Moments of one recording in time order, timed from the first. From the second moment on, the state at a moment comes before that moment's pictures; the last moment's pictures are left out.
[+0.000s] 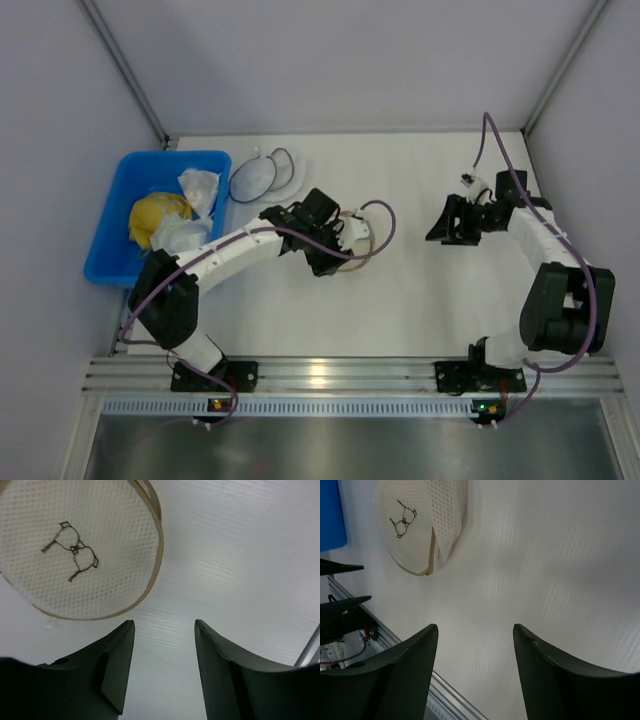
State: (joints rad) left arm -0.76 1.61 1.25 -0.67 0.26 0.43; right arm -0.11 1.46 1.02 -0.72 -0.72 0.00
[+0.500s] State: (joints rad) left arm -0.81 1.56 0.98 -0.30 0.27 0.73; right arm 0.12 1.79 1.06 -0.38 -0.77 0.23
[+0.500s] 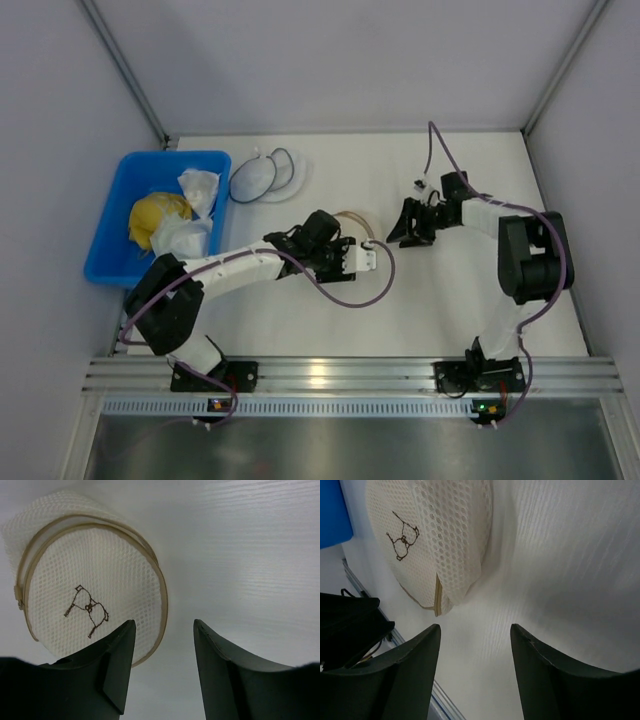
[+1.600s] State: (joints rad) left arm -0.86 1.58 0.98 -0.20 0.20 0.66; right arm 0.21 1.93 1.12 -0.28 -0.79 0.32
